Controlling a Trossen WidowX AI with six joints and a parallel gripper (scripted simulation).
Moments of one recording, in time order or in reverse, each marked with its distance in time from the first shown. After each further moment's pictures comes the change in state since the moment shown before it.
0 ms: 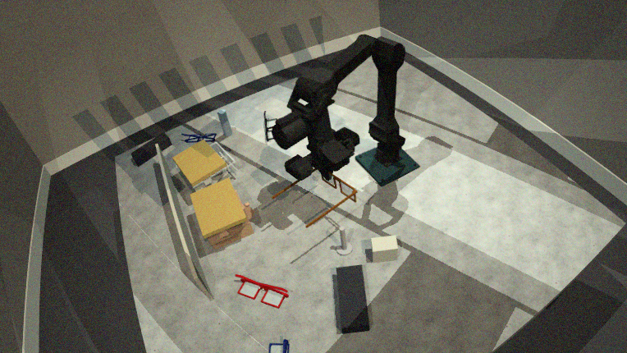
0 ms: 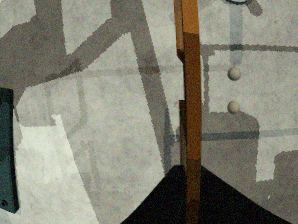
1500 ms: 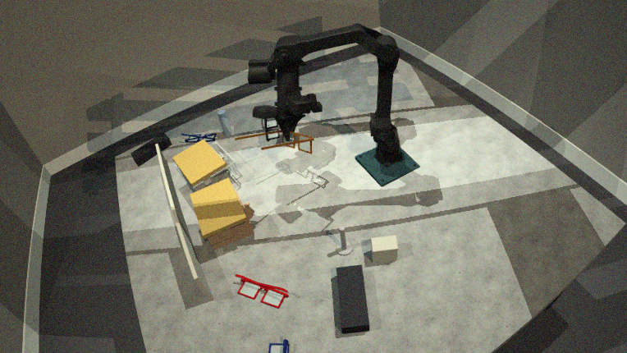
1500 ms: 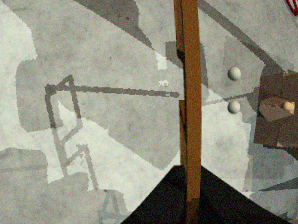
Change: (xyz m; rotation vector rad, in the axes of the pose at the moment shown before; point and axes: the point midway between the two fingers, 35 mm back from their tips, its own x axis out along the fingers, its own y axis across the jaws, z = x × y) arm -0.050 0.009 -0.157 -0.033 -0.179 -0.359
